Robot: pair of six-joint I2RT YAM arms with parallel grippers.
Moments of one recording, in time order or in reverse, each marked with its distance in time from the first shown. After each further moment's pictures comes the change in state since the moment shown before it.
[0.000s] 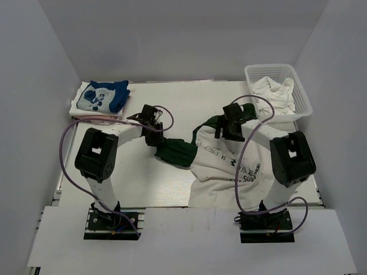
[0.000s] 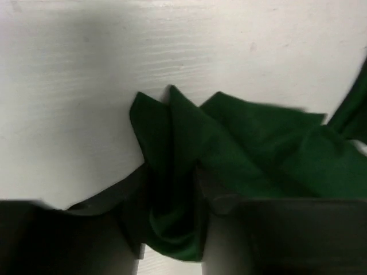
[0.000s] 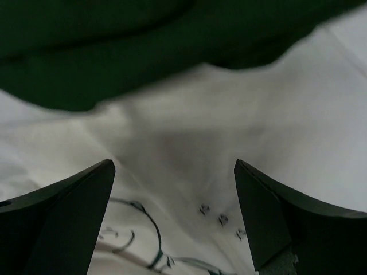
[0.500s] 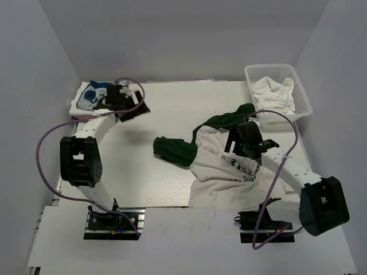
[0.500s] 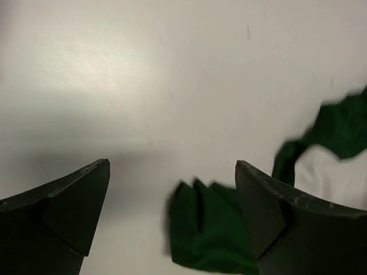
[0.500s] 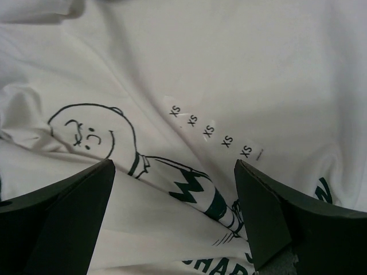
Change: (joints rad) left arm 0.350 -0.077 0.232 0.063 0.081 0.011; right arm 0.026 -0.468 -0.312 -0.004 0.008 0.079
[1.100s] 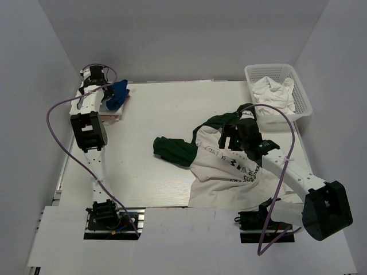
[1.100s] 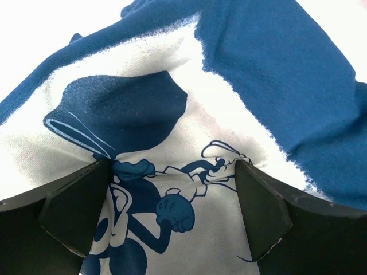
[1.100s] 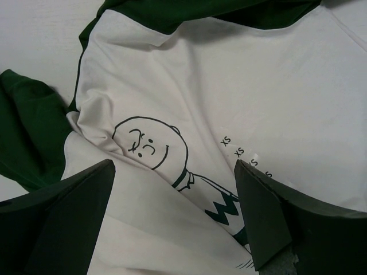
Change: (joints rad) left arm 0.171 0.769 0.923 -0.321 -0.656 -0.018; right arm 0.038 -0.029 0.016 0.125 -0.077 -0.109
